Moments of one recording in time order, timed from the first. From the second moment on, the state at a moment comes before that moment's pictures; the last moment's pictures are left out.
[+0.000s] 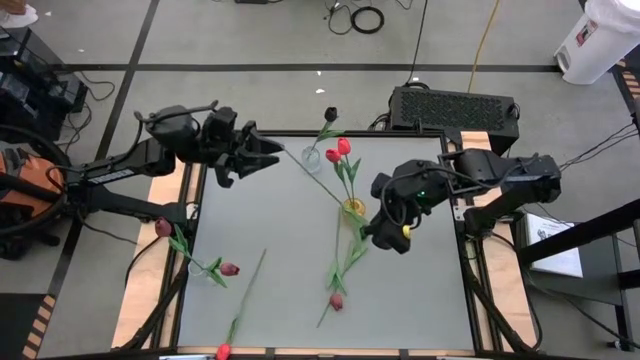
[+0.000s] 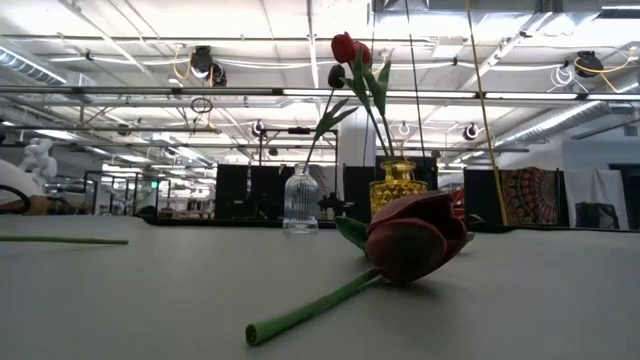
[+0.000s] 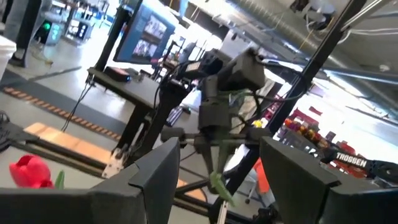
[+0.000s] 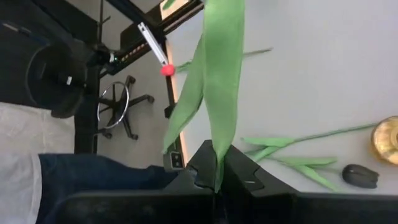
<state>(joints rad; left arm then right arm) 0.20 1.06 1.26 -0.06 0.33 -0.54 0.19 1.45 1.79 -1.05 -0.16 0.70</state>
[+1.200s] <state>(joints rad) 0.17 1.14 1.26 0.13 0.25 -0.60 0.12 1.50 1.79 -0.79 -0.12 0.67</state>
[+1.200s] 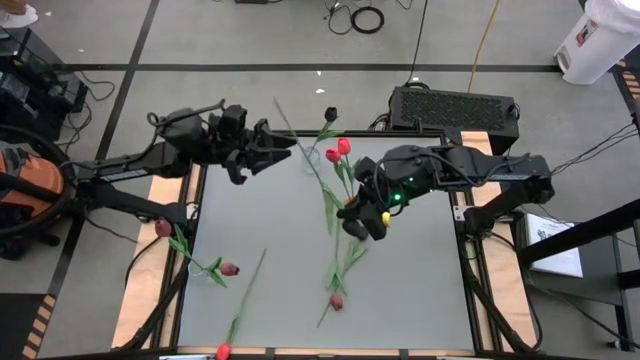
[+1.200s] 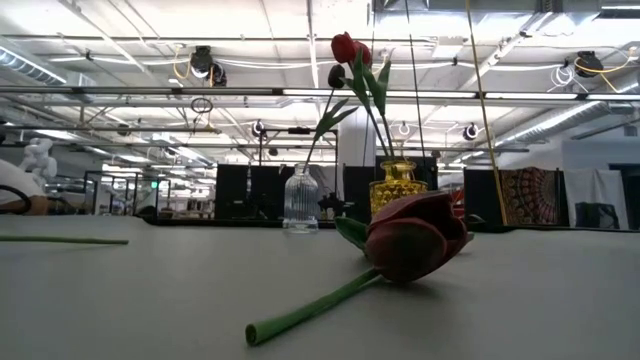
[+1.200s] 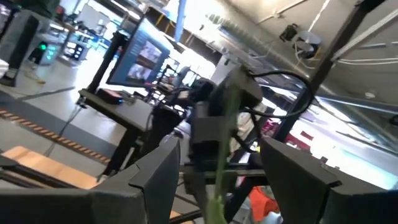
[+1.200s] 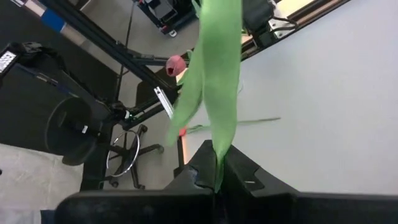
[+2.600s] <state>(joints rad) 0.15 1.22 1.26 0.28 0.23 -0.59 0.11 1.50 1.79 -0.77 -0.13 0.67</state>
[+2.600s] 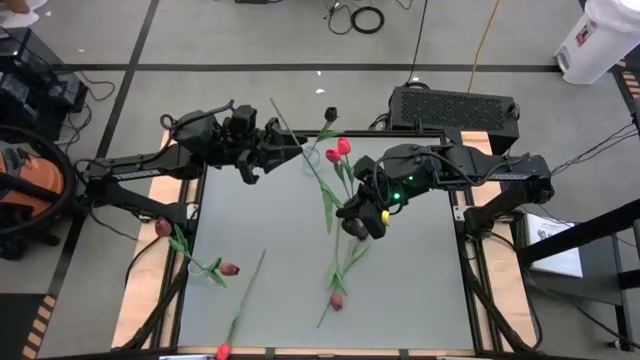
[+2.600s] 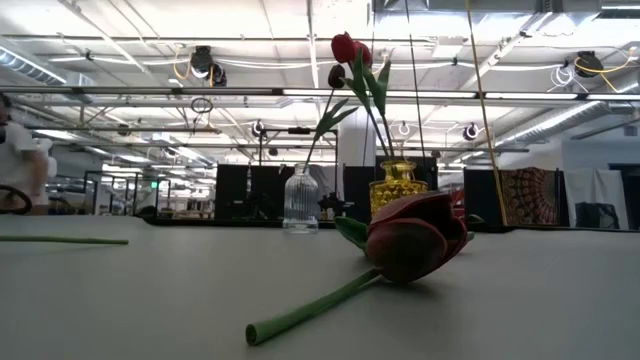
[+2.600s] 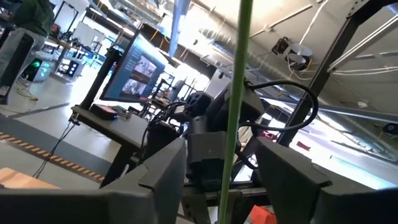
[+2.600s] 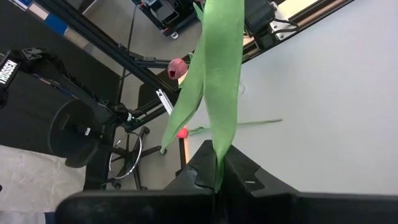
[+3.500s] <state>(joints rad) 0.15 1.22 1.26 0.28 0.23 -0.54 0.11 1.50 1.79 -0.77 -0.13 0.66</state>
